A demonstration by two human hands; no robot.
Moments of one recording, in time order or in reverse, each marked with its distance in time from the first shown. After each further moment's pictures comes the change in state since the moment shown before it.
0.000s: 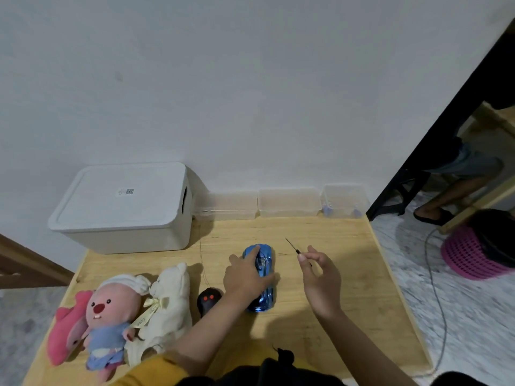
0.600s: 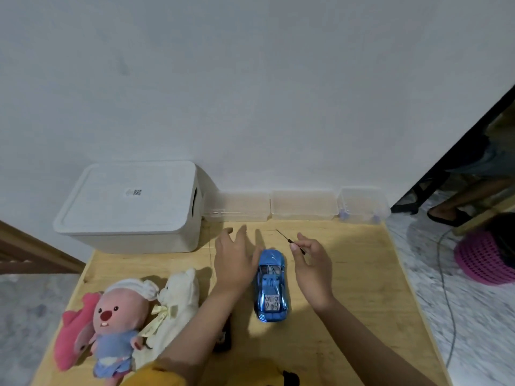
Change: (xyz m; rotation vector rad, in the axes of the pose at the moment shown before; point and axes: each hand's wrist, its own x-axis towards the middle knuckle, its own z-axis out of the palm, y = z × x) left_hand 0.035 -0.022 -0.034 -0.051 0.434 0.151; right_hand 0.037 -0.013 0.049 -0.095 -0.111 -0.092
